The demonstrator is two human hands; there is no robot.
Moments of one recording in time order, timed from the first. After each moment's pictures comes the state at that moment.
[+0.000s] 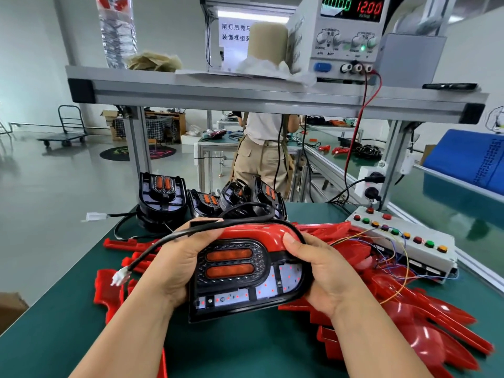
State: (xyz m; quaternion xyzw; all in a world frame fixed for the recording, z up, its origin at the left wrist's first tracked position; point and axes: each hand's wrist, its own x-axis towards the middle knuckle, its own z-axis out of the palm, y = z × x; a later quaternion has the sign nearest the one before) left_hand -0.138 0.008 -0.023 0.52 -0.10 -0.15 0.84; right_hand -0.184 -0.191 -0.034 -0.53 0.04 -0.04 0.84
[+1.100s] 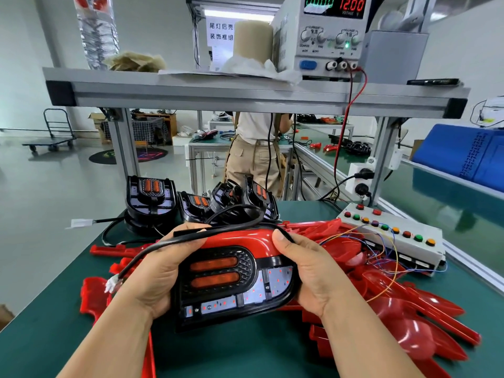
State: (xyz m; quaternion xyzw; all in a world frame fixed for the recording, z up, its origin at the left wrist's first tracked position) left_hand -0.132 0.017 -0.033 0.51 -0.15 -0.17 0.83; right_hand -0.184 -0.191 -0.036 -0.55 0.02 -0.04 0.83
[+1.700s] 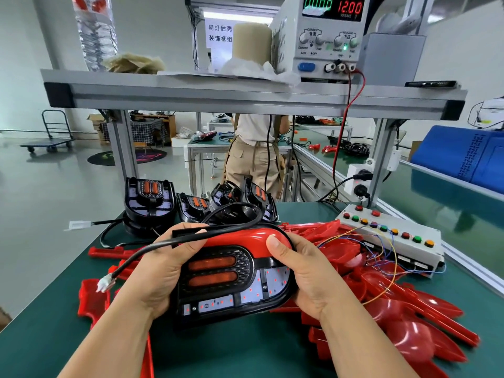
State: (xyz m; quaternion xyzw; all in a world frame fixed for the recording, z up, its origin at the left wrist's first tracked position) left_hand -0.132 0.012 -0.030 0.52 -0.13 -0.12 0.84; right_hand -0.186 -0.188 -0.036 -0.56 0.01 -0.05 0.83
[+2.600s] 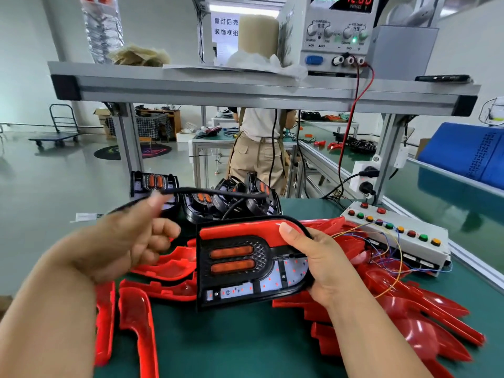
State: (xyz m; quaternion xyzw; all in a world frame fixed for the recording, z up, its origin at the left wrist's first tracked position) left_hand -0.110 0.079 0.013 0.62 -0.20 -0.24 0.72; right_hand -0.181 -0.200 -0.034 -0.58 0.03 -0.10 0.81
